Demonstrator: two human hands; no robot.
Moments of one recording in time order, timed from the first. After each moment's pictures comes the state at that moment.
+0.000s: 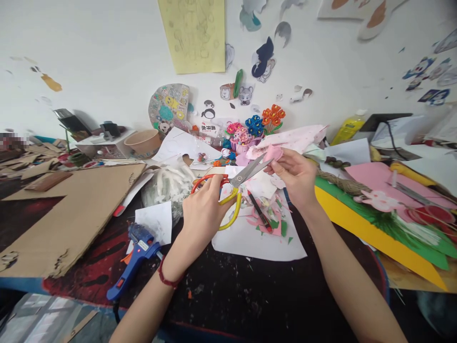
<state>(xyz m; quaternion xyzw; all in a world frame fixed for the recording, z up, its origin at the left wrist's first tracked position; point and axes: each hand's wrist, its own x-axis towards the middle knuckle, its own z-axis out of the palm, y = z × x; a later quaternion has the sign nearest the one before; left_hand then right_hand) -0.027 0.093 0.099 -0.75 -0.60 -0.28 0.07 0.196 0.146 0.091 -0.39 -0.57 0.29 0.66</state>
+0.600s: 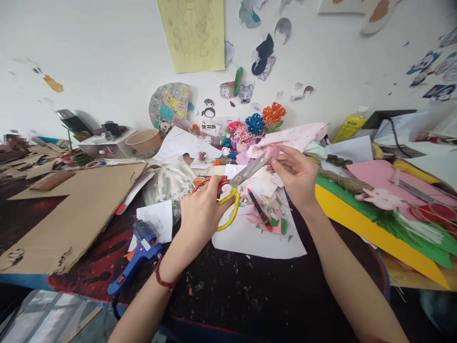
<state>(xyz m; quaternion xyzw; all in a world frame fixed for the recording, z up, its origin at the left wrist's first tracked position) -0.031 0.090 0.102 -0.75 -0.61 -0.25 0.06 0.193 0.142 0.091 -0.42 -0.58 0.21 0.67</state>
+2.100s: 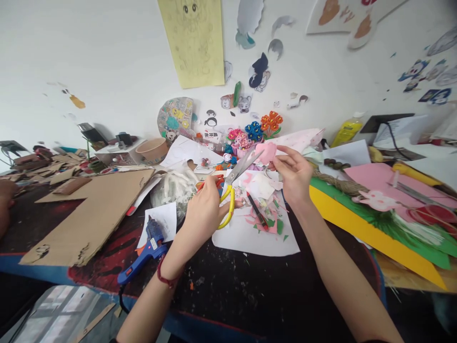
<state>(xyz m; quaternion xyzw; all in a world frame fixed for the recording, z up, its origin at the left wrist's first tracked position) -0.027 0.085 0.117 -0.77 -0.59 -0.25 -0.06 0.201 0.159 0.090 -0.32 -0.47 0.31 0.76</state>
